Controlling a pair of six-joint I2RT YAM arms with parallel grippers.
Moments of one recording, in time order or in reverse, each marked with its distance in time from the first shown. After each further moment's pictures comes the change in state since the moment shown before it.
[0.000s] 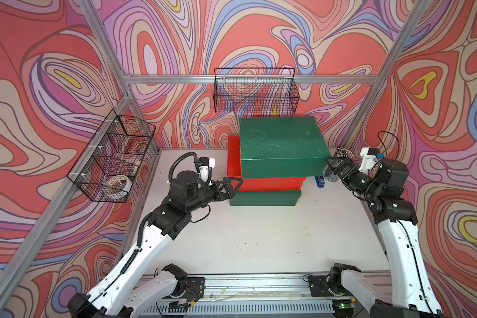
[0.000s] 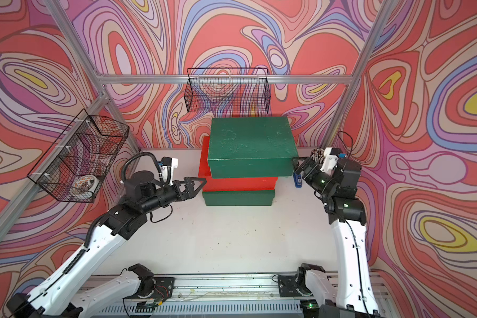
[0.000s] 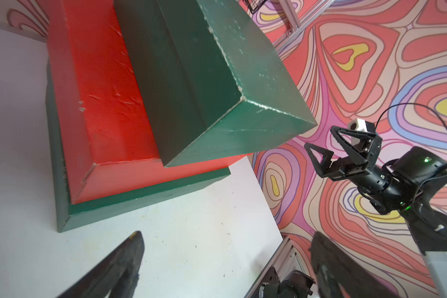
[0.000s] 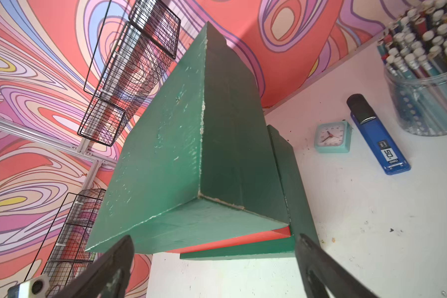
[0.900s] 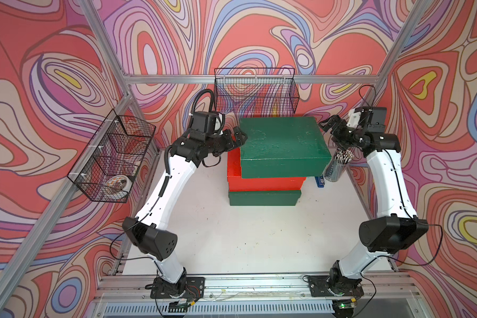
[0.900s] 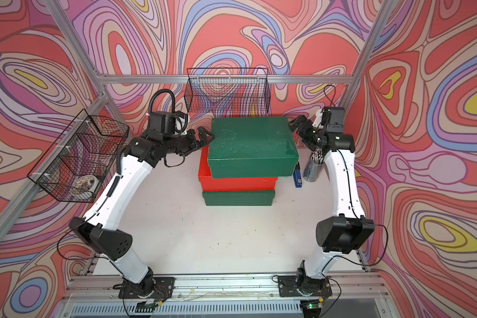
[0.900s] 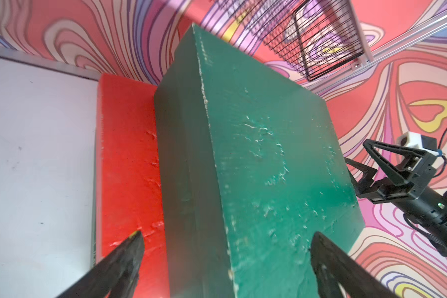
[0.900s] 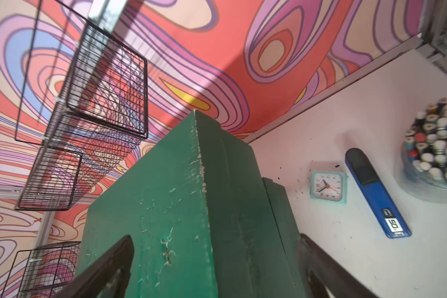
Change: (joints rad) left arm 0.127 0.652 0.961 -0.495 -0.070 0.049; right arm 0.074 0.700 0.871 -0.326 0.169 -0.034
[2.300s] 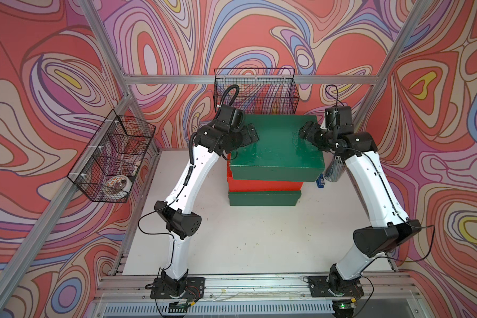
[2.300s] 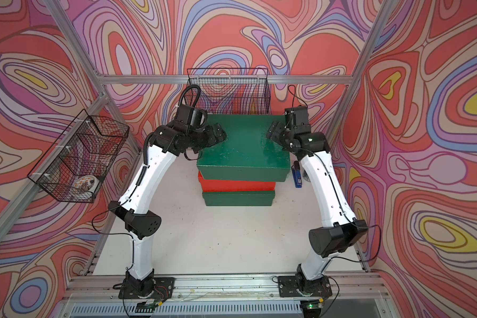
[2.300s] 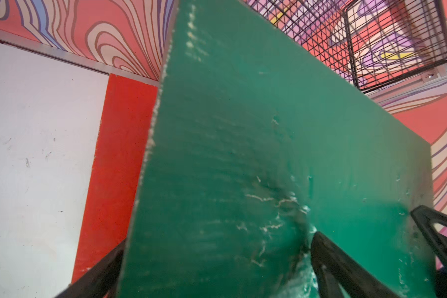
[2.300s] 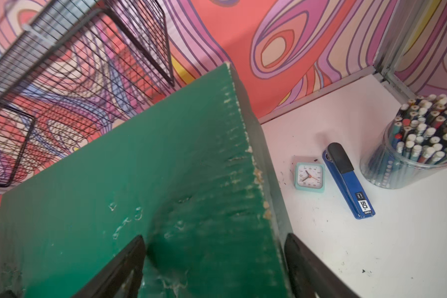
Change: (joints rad) left arm -0.146 0.410 0.592 -0.331 -0.256 -0.093; right arm 0.351 0.023 0.079 -0.125 0.444 -0.020
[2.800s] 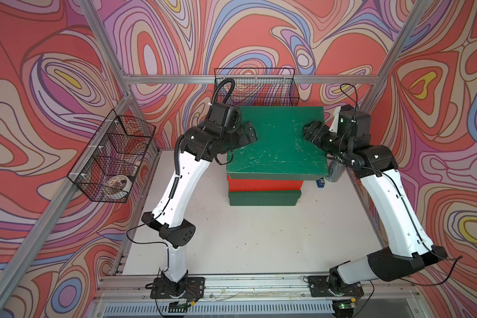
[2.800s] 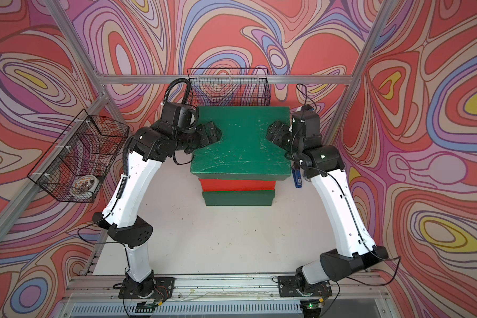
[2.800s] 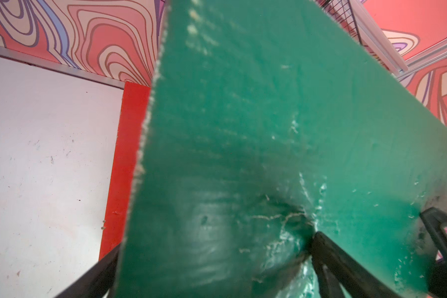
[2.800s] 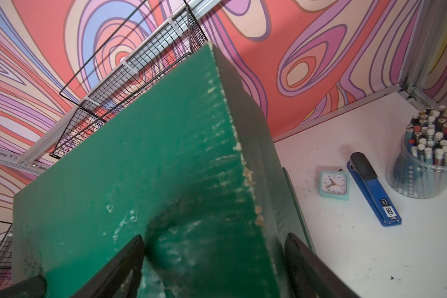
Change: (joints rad) left arm -0.056 -0.122 0.024 -0.089 -0.073 0.010; right arm 0.083 -0.214 -0.124 0.087 0.029 0.036
